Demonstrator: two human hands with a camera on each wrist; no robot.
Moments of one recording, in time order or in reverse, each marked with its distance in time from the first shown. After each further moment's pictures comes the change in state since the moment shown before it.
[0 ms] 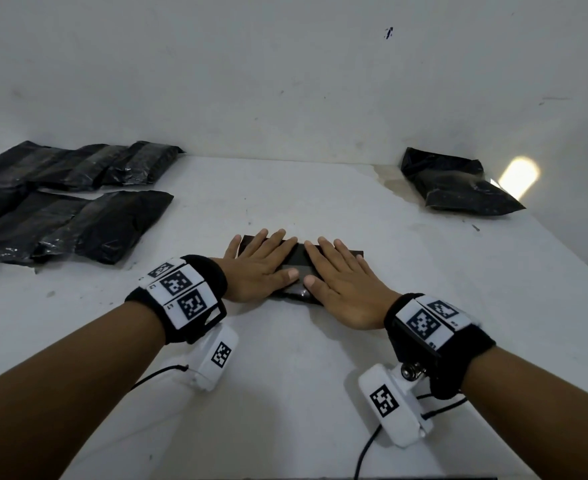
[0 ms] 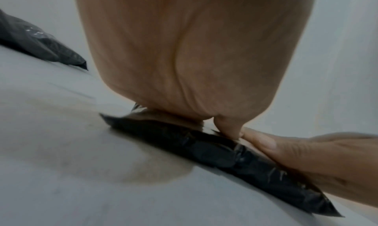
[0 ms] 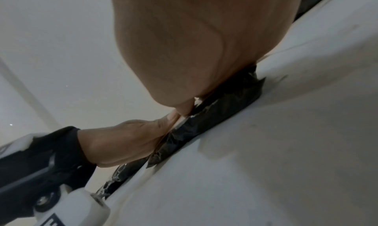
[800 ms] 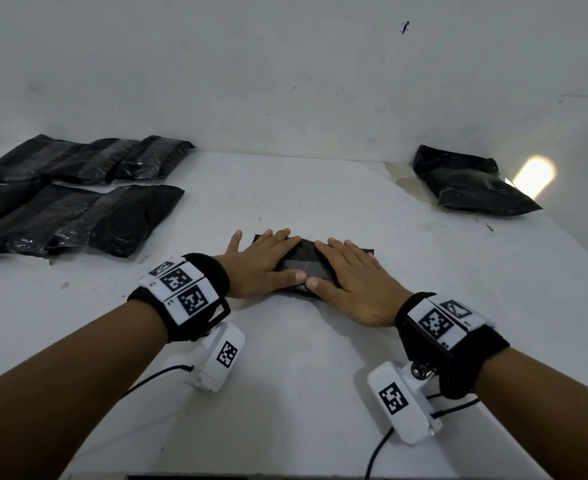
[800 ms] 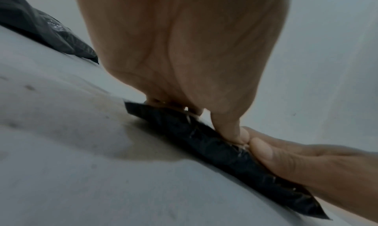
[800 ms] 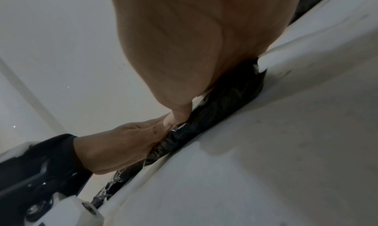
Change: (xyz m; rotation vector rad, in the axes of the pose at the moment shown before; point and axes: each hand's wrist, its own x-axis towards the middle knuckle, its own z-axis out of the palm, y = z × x) left_hand -0.006 -0.012 -0.001 -0.076 0.034 0.010; right_hand 0.005 0.001 0.001 0.028 0.053 -0.009
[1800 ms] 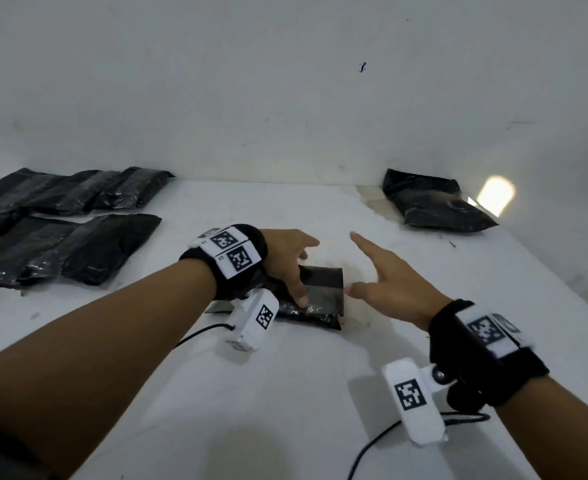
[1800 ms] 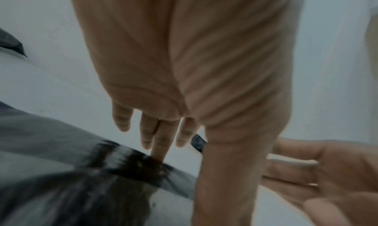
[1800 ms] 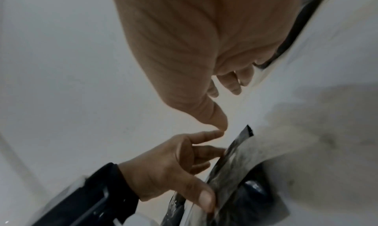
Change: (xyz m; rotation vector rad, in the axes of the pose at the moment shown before) left_hand 0.040 0.078 -0.054 -0.039 -0.094 0.051; right_hand -0.050 0.038 -0.057 0.412 0.188 0.114
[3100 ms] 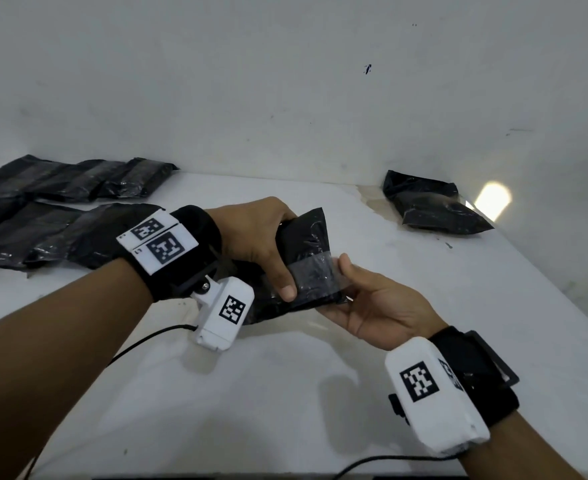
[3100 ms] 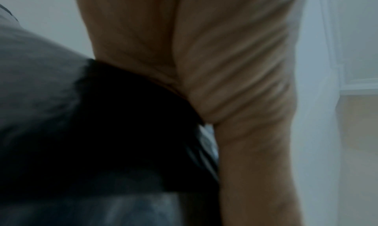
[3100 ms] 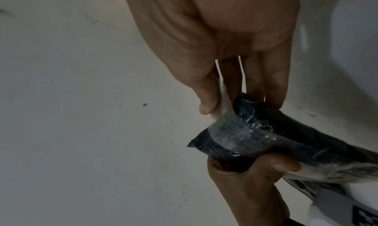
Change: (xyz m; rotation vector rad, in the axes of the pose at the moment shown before) left_hand -0.075 -0.004 -0.014 -0.362 0.150 0.197; right_hand -0.023 -0.023 0.030 1.409 -0.098 0.346
